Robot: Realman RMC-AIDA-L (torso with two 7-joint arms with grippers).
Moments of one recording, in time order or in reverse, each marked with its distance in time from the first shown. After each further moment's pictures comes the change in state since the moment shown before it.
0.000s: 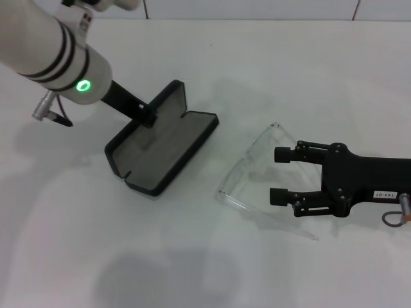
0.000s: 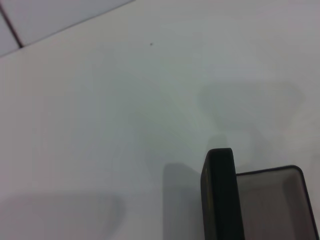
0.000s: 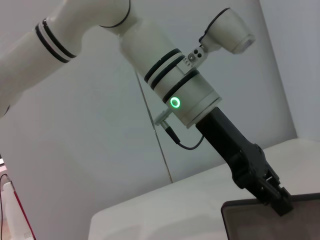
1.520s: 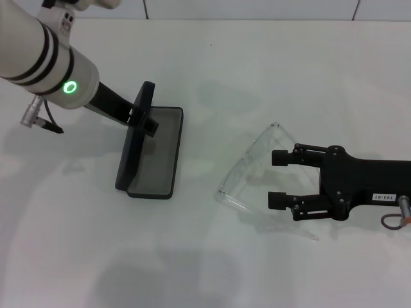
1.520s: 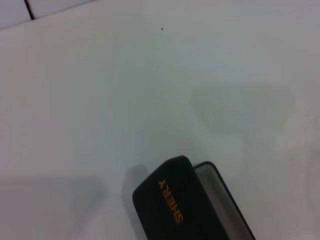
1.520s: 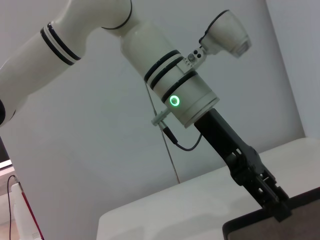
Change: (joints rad) left arm 0.026 -0.001 -0.058 0.032 -0.022 0.062 -0.056; right arm 0.002 0.002 -0.007 0.002 0.000 -0.013 0.007
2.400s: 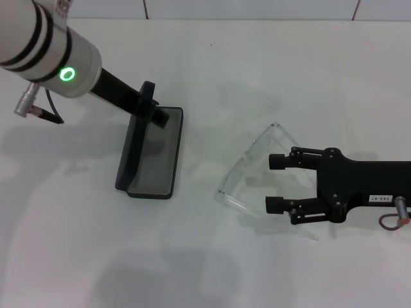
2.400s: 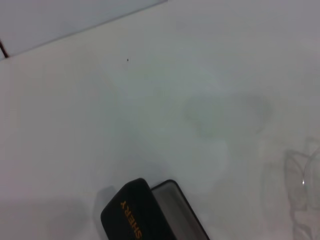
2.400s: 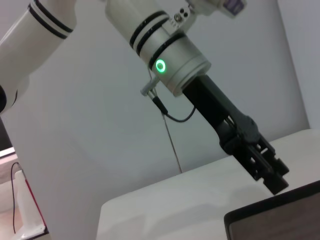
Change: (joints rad) left arm 0.007 0.000 0.000 0.154 -0.043 0.103 -0.005; right arm 0.016 0.000 0.002 0.000 -0.032 0.008 -0.003
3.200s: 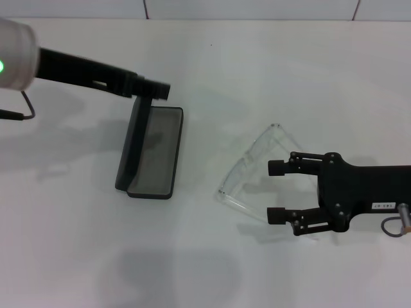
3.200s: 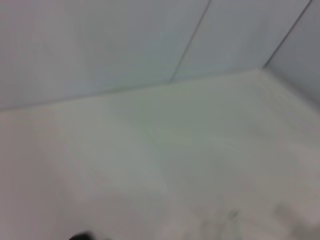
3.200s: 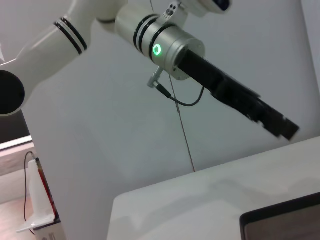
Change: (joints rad) left arm 0.142 0.003 -0.297 0.051 -0.376 0.025 0.248; right arm -0.003 0.000 -0.001 -0.011 -0.016 -0.036 -0.046
